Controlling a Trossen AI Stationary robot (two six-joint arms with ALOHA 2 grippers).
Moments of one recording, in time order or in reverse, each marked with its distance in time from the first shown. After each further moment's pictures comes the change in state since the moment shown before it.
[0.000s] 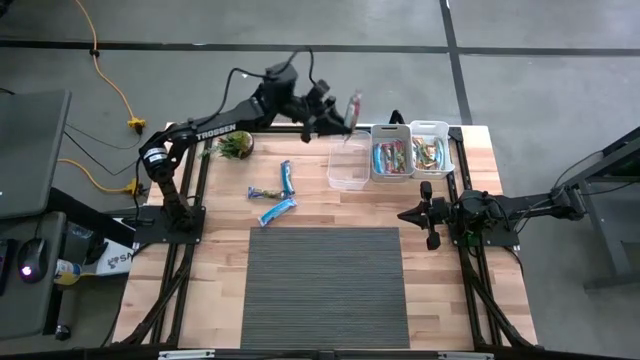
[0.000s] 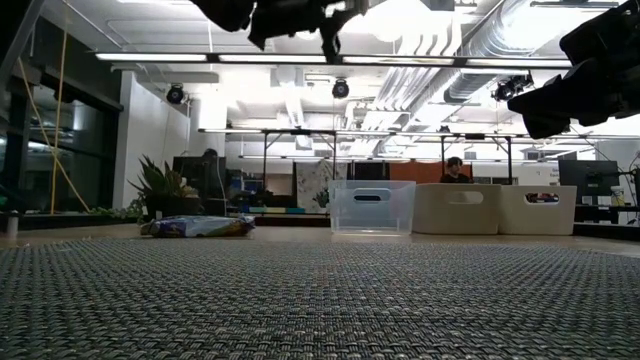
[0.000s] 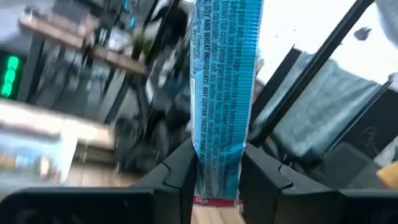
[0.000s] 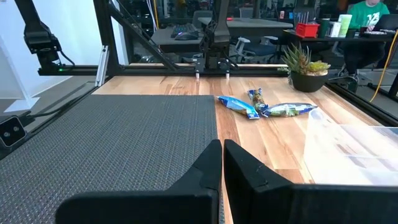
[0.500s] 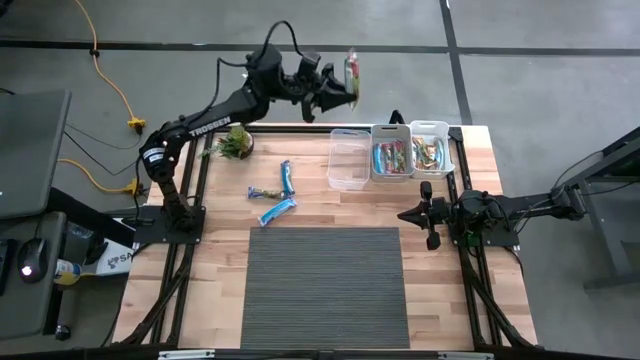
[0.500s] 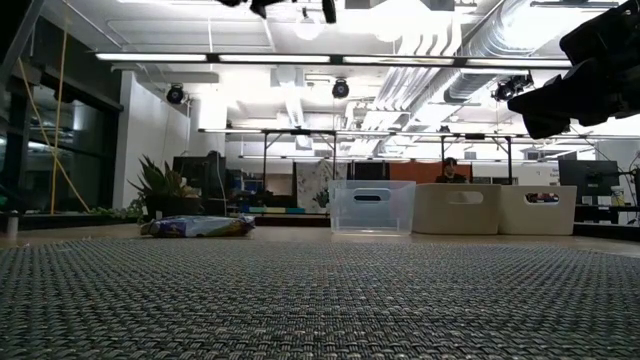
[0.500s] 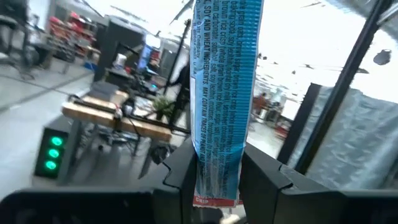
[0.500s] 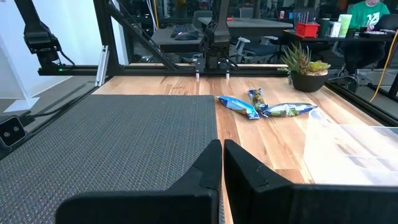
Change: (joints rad) left arm 0.000 0.001 0.185 0.068 -0.181 -0.013; right arm 0.000 0.000 0.000 0.000 0.000 0.000
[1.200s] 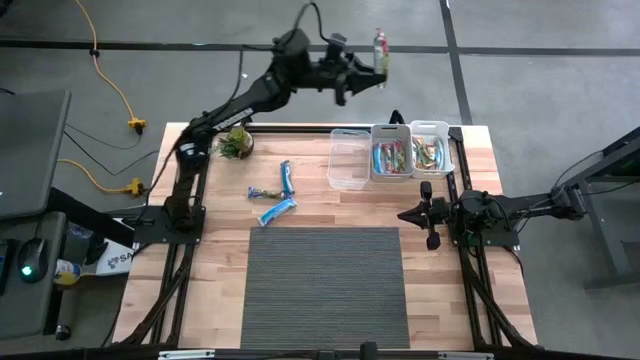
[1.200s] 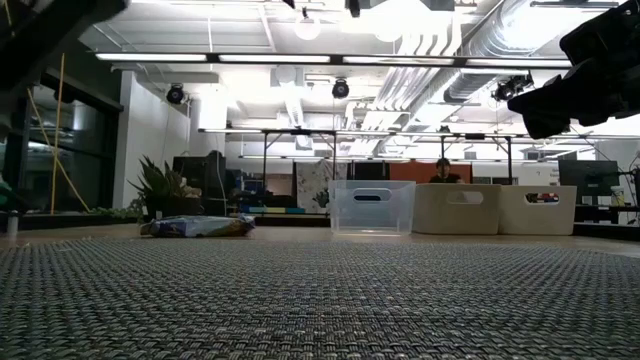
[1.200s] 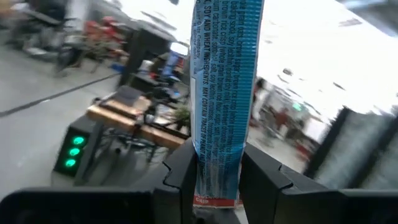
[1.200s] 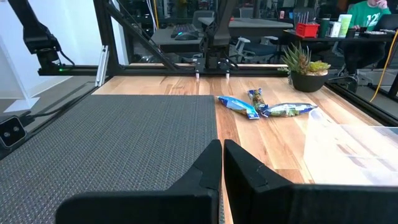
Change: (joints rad) left arm -0.048 0.282 0.522 -0.273 -0.170 -0.021; right arm 0.000 0.000 0.000 0.000 0.000 0.000
